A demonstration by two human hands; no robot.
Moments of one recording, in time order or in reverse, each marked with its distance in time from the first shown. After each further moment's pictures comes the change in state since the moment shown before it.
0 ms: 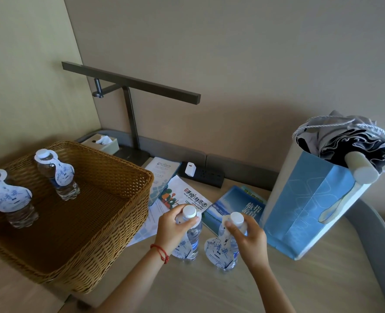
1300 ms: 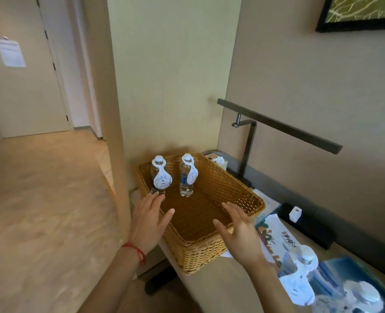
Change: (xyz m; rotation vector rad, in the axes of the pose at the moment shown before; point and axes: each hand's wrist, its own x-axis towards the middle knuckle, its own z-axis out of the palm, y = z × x) left_hand -0.128 0.008 -0.282 0.869 0.587 -0.080; right_hand -0.087 -0.148 0.189 -0.340 -0.503 -0.792
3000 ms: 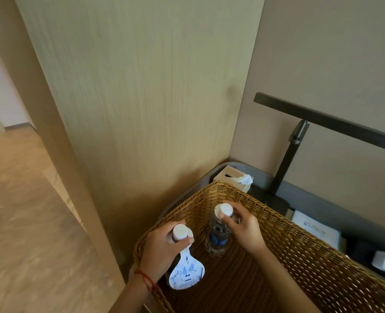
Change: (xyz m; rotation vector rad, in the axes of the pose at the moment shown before) left_hand 0.287 -0.188 0.131 -0.630 -0.376 -0.112; right_hand 0.315 0.062 0.223 0.308 0.049 0.303
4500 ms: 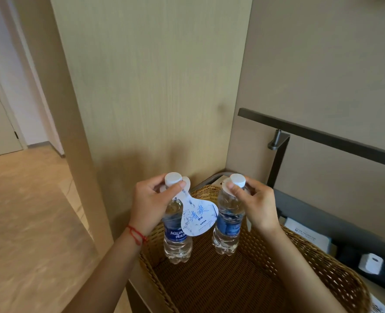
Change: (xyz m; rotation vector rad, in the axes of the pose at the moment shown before) left_hand -0.019 0.125 -0.030 -0.298 0.309 0.296; right_hand -0.033 -0.097 -0.086 0.303 0.183 -0.200
